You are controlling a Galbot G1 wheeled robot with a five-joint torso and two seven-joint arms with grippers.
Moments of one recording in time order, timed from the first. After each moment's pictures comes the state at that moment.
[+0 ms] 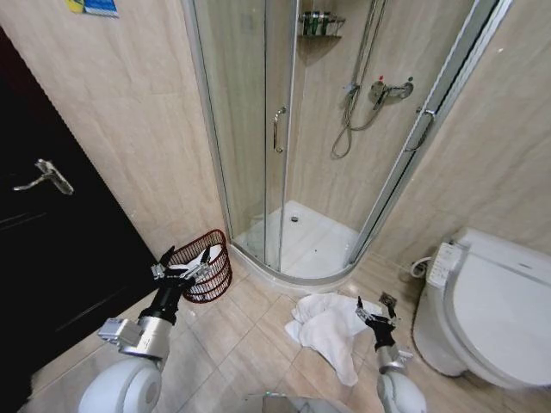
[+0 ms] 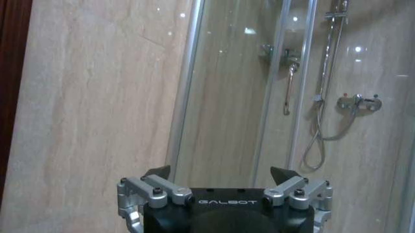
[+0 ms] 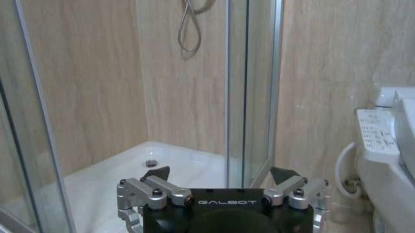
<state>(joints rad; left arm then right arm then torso) 1.76 -1.52 -0.76 -2.50 -0.35 0.17 0.13 -1.52 1.55 0.80 1.62 0.15 0.22 -0.09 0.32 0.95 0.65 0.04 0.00</state>
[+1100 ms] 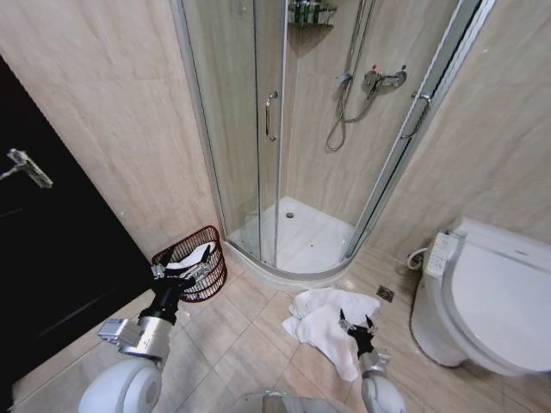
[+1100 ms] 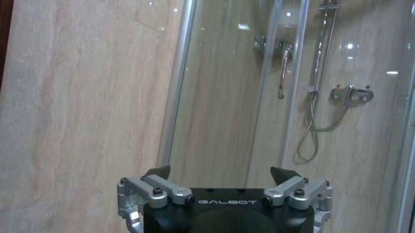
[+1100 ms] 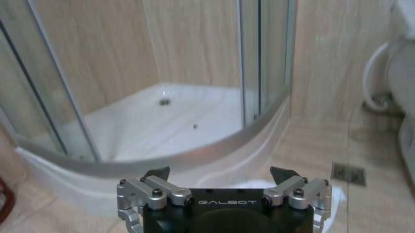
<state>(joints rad) 1.76 -1.52 -0.76 -2.50 -0.35 0.17 0.13 -1.43 1.54 0.74 1.32 0.19 0.20 -0.17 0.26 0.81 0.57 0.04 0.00</state>
